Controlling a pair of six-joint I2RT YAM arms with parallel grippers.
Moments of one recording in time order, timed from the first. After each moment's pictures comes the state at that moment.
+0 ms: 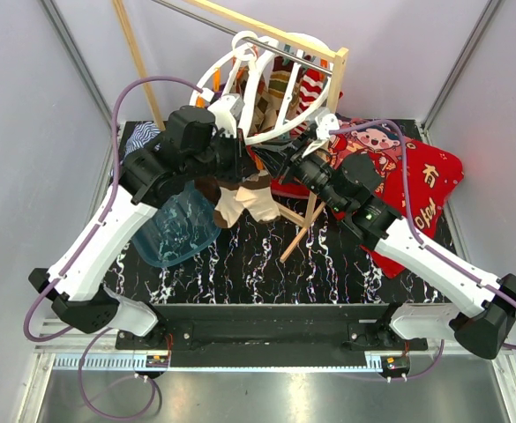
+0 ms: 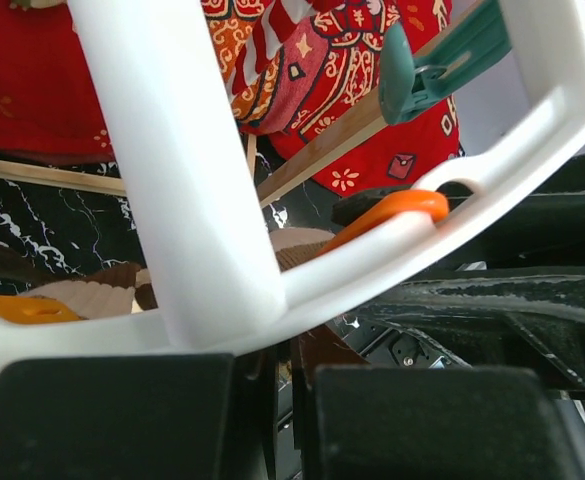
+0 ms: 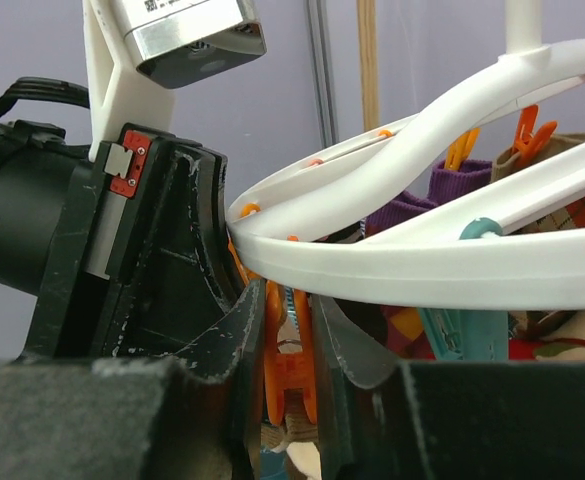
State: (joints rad) left arm -0.72 1.42 1.86 -0.92 0.11 -0.45; right arm 0.83 1.23 1.20 0.30 -0.04 0.18
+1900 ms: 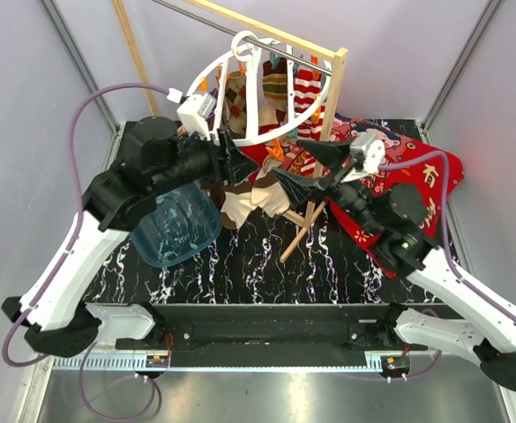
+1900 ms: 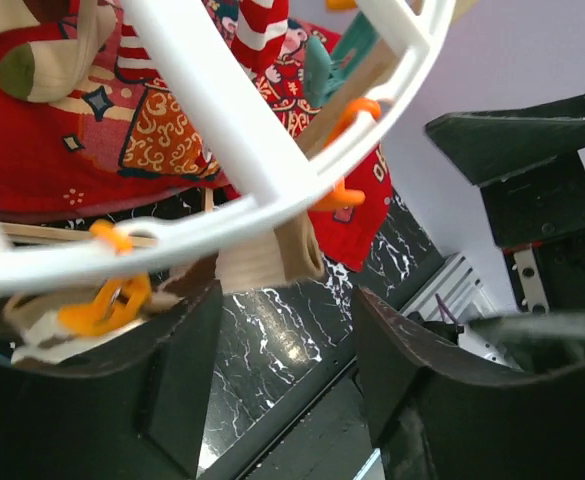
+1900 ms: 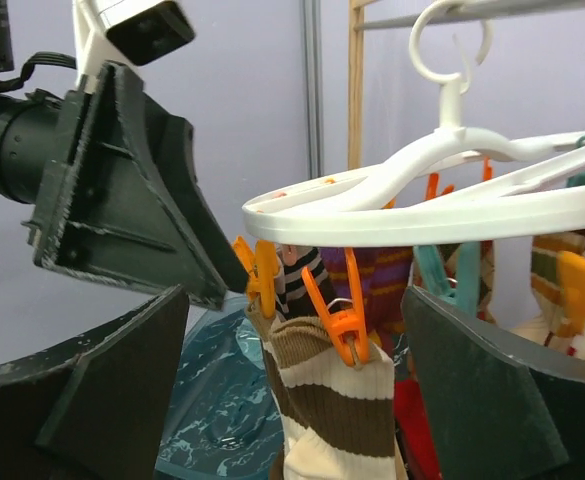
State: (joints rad) left arm -0.71 1.26 1.74 -0.76 0.15 -0.48; right arm 0.82 0.98 1.04 0.34 -0.05 0.09
